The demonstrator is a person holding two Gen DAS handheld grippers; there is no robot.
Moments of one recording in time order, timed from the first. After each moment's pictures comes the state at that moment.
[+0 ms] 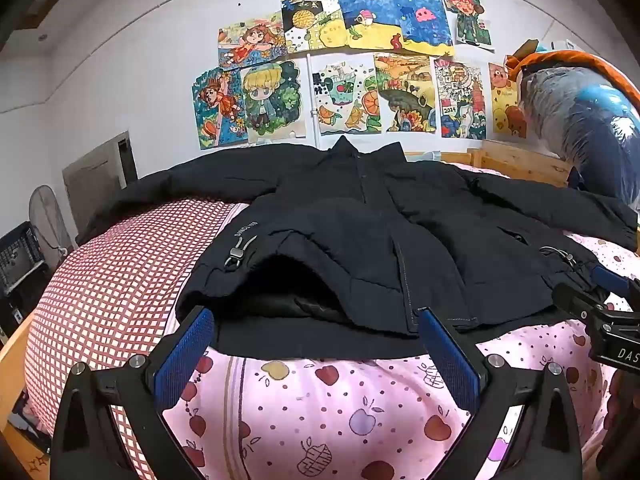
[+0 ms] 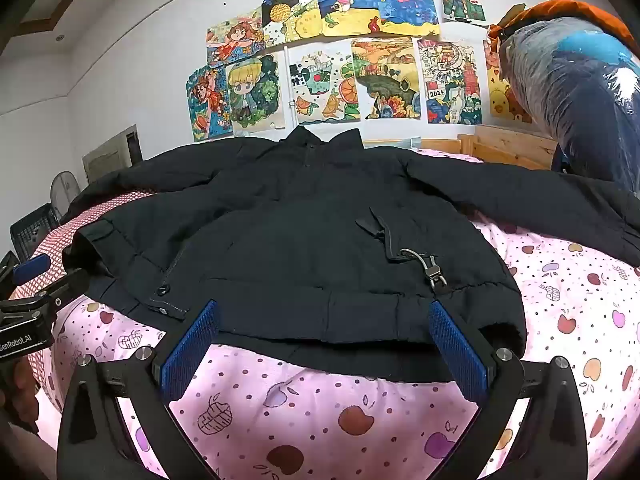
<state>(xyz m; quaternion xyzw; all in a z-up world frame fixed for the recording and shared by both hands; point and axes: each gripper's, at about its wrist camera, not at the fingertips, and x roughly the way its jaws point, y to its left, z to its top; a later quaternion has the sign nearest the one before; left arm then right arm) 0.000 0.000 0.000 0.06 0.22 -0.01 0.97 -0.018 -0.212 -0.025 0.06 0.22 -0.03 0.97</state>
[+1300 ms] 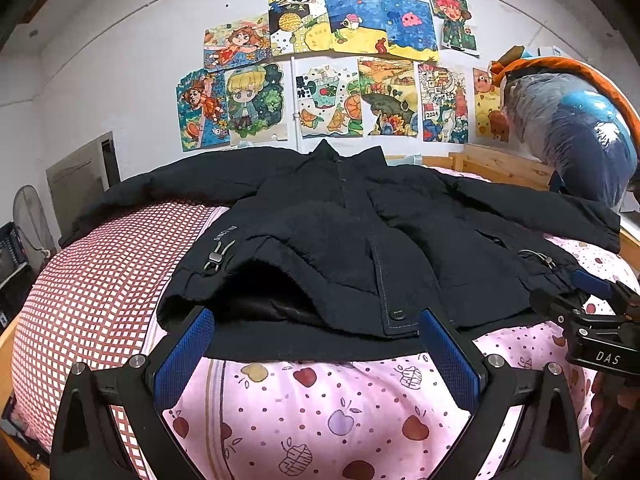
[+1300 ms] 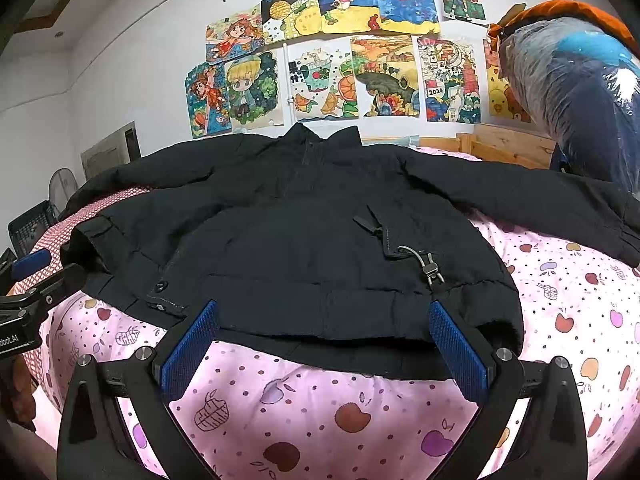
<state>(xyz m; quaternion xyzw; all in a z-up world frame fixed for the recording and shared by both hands) -0.004 -0.004 0.008 0.05 0.22 -0.05 0.97 -0.022 -0.208 -0.025 0.06 0.22 -0.03 0.97</state>
